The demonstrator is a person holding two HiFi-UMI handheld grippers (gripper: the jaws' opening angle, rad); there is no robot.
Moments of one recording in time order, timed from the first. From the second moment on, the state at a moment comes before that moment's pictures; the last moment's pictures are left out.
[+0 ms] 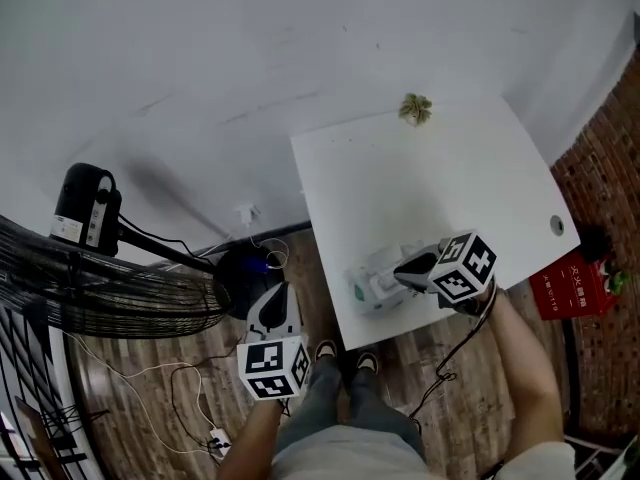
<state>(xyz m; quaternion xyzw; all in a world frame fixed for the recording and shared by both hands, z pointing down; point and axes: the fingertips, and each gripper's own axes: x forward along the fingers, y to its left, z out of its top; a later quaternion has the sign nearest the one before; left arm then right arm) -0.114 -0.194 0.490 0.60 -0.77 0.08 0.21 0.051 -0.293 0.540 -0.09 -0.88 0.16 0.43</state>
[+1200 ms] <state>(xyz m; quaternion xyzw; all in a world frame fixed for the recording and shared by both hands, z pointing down) -0.117 -0.219 0.454 0.64 -0.75 0.04 0.19 0.057 -0.294 0.468 -0.01 -0.91 0.11 0.39</state>
